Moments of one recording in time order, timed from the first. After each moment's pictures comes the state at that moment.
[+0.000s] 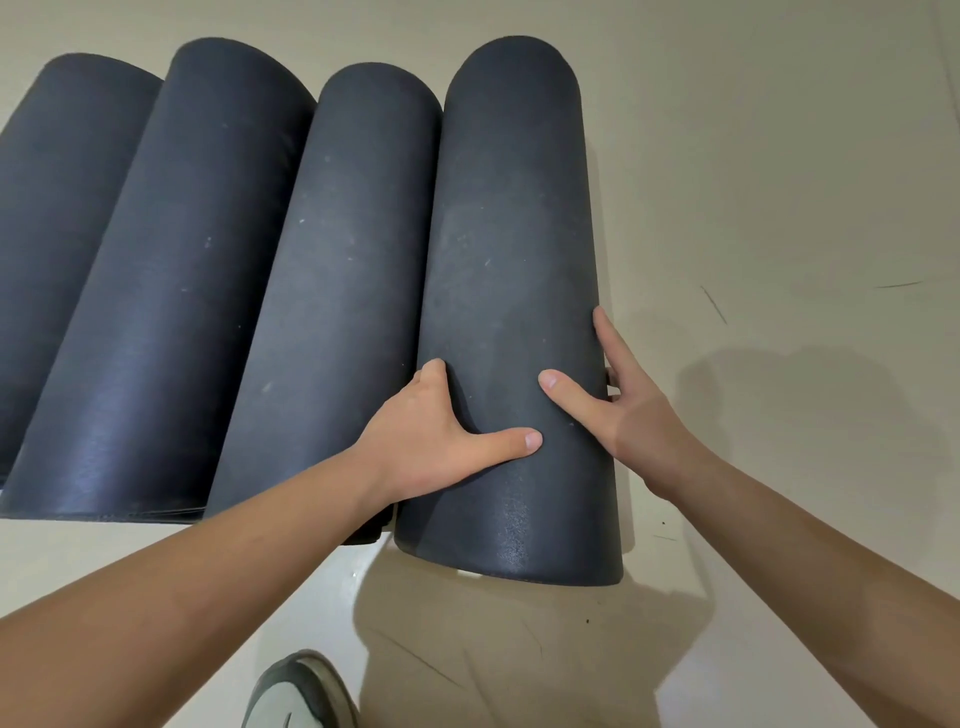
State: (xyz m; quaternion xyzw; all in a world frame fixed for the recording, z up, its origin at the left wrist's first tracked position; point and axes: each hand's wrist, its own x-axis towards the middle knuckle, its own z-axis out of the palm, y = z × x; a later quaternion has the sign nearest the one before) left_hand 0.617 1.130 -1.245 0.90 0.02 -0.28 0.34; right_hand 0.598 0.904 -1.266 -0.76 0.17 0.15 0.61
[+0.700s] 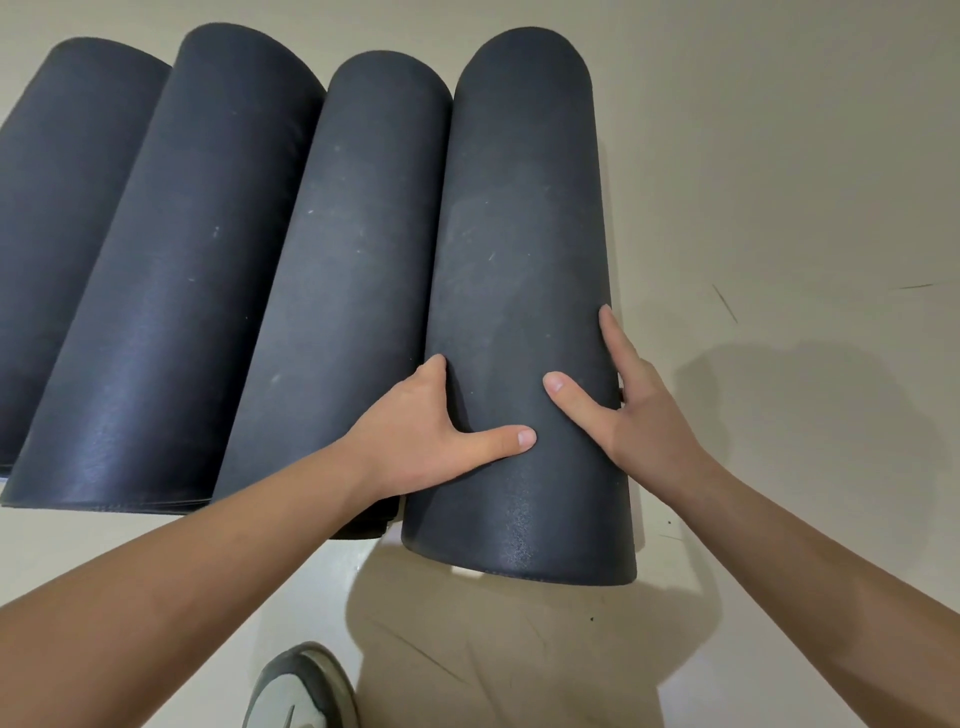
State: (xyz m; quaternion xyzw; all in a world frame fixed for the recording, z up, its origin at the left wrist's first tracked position) left_hand 0.617 1.151 -1.240 0.89 0.00 -0.28 0.35; right_hand 0.593 0.915 -1.268 -0.80 0.14 0.14 0.56
